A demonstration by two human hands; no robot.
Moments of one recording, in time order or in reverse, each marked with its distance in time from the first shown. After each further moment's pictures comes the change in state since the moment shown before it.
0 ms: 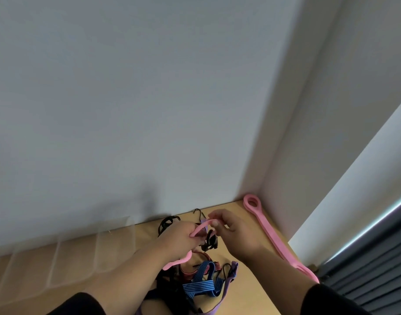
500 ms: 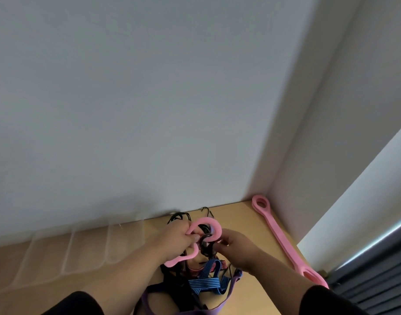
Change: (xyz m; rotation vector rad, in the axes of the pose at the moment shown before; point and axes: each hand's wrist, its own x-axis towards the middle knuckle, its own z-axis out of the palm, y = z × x) left_hand -0.018 -0.013 -0.011 -0.079 0.022 -0.071; right_hand -0.002 0.017 0.015 -0.159 -0.324 0.111
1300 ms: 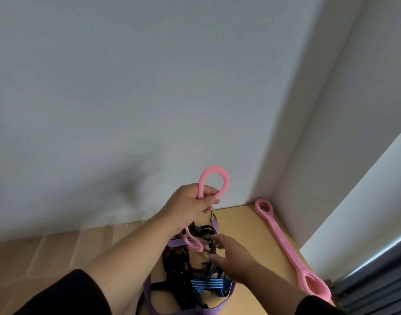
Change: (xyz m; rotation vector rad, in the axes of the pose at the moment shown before) left_hand -0.023 0.082 -0.035 -0.454 0.202 0.222; right_hand -0.003 0.012 0.024 -0.235 0.055 0.001
